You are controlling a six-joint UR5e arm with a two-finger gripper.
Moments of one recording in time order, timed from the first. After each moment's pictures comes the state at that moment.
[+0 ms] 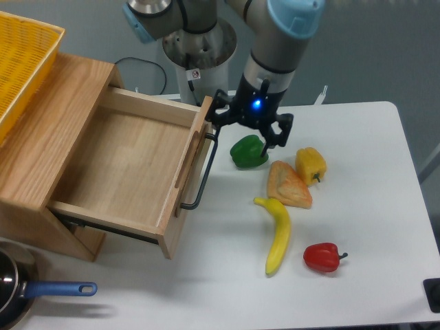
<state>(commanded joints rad) 2.67 -1.66 -1.53 -1.46 1.29 1.01</state>
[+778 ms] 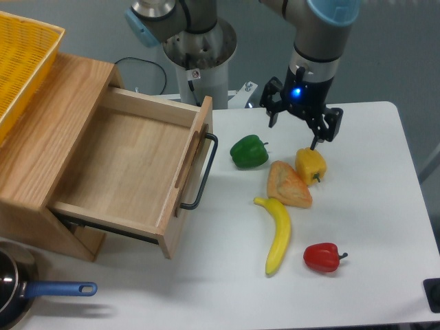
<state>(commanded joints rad) 2.71 -1.72 -1.53 -1.37 1.48 1.42</state>
